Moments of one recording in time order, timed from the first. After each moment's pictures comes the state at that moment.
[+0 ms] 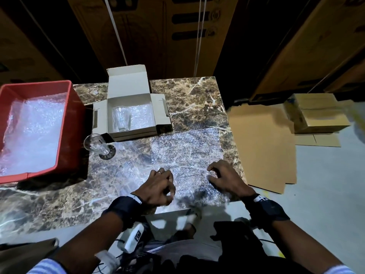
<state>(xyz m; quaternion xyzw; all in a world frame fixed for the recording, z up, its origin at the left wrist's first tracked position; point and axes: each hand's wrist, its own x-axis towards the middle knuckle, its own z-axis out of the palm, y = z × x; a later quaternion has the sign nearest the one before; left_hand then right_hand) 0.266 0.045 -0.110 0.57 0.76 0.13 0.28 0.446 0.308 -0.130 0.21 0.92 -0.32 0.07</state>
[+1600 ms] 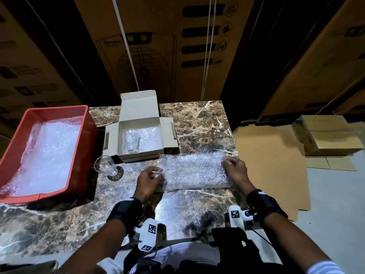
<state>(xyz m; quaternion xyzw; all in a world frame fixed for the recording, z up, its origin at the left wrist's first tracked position) 0.198 0.070 -0.101 0.09 0.81 0.51 0.28 0.368 0.362 -0.121 0.45 0.70 -0.54 -0.15</state>
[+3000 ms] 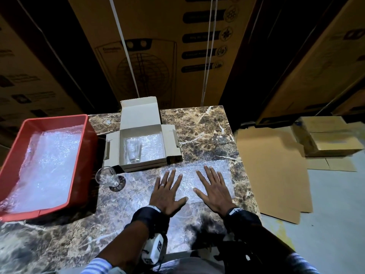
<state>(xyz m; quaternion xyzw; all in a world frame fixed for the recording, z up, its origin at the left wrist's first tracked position) 0.211 0.091 -0.148 0.47 0.86 0.01 0.22 0.357 0.291 -0.166 0.18 0.97 -0.13 0.05</state>
